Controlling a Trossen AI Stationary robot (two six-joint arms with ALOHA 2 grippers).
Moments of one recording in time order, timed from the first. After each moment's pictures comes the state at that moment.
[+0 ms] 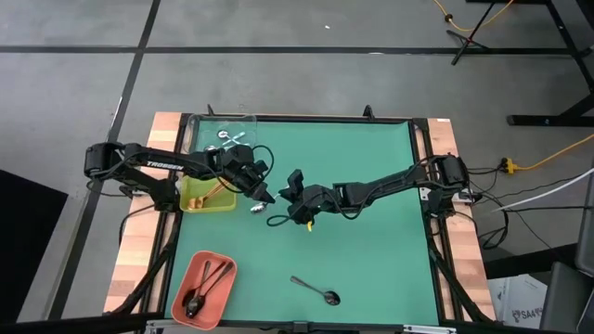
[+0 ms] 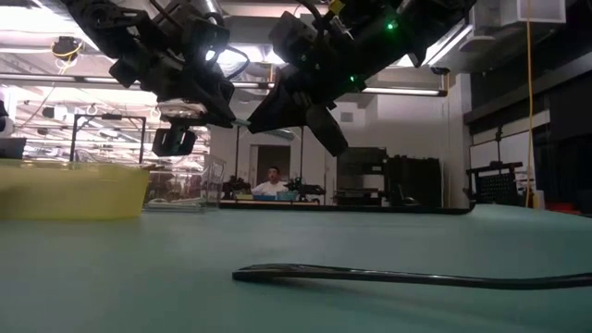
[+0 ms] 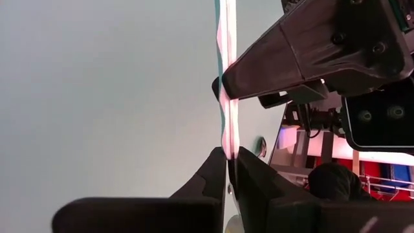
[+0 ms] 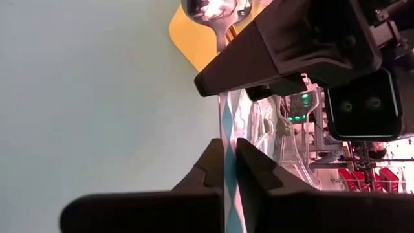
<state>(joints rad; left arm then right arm) 0.24 1.32 0.61 0.09 0.53 -0.97 0.12 1.88 1.15 0.24 0.37 -0.93</state>
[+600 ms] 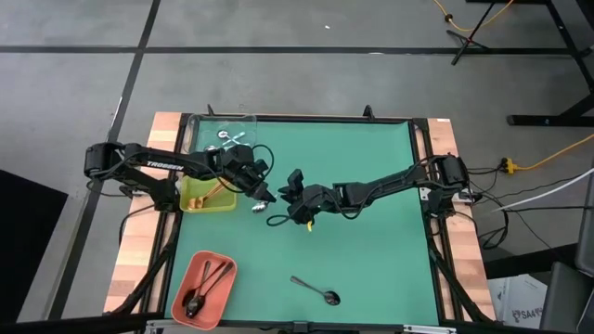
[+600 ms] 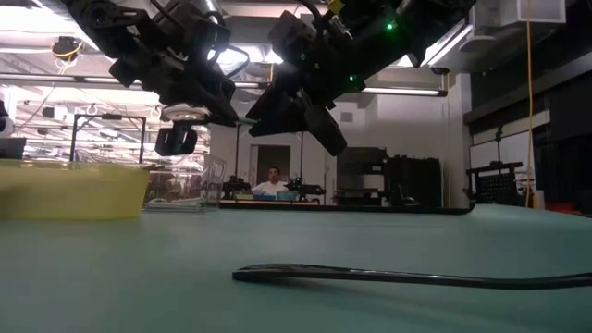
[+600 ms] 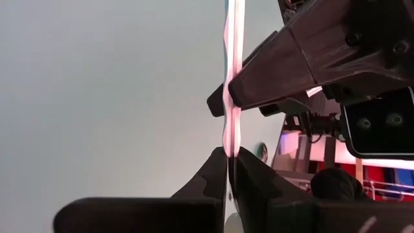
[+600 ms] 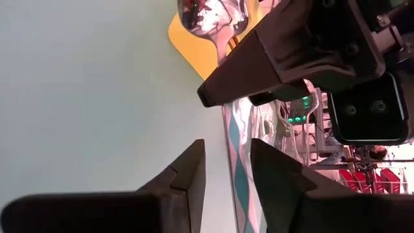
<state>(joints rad) 0.24 1.32 0.61 0.09 0.51 -0.97 0.12 1.88 1.15 0.24 0.37 -0.93</state>
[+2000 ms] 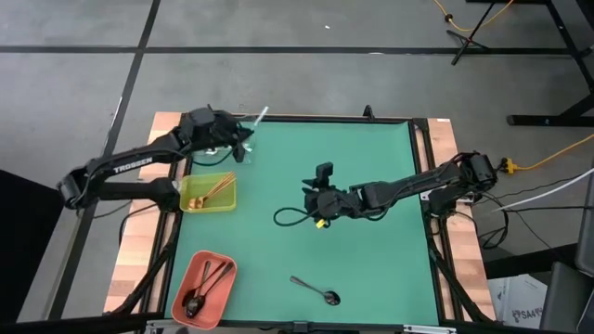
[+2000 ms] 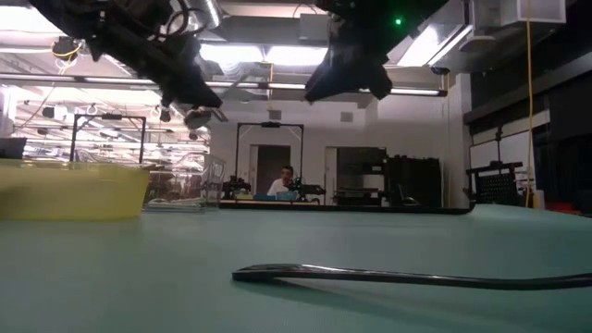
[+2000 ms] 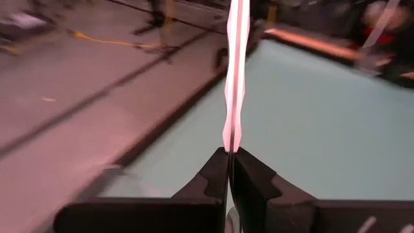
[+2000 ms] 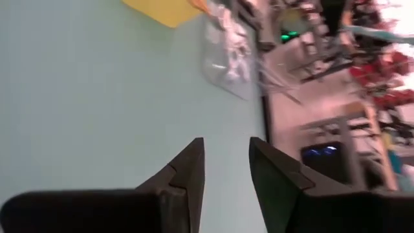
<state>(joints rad) 0.65 0.97 0.61 -0.02 0.09 -0.05 0.21 1.66 1.15 -0.17 0.67 -0.45</state>
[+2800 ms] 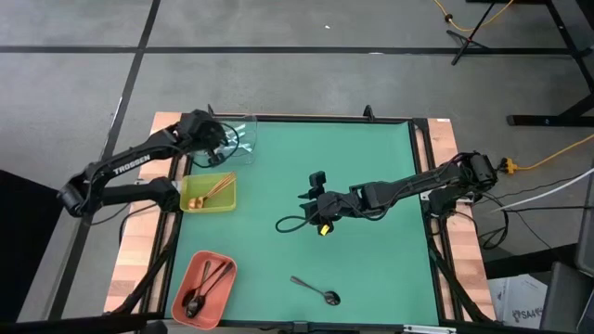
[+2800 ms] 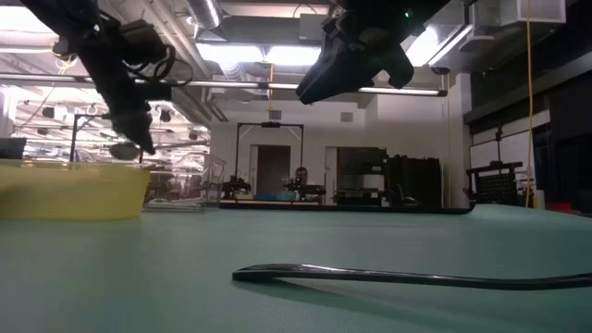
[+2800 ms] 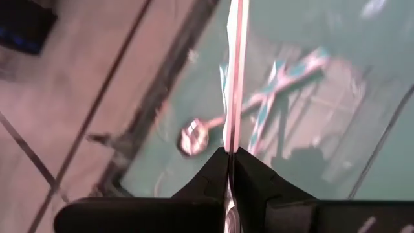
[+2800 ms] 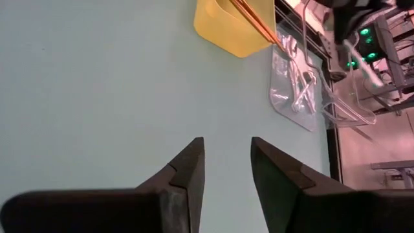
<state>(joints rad) 0.81 0.95 0.61 -0.54 -0.22 0.43 0.21 1.66 1.15 -0.18 0.39 -0.44</state>
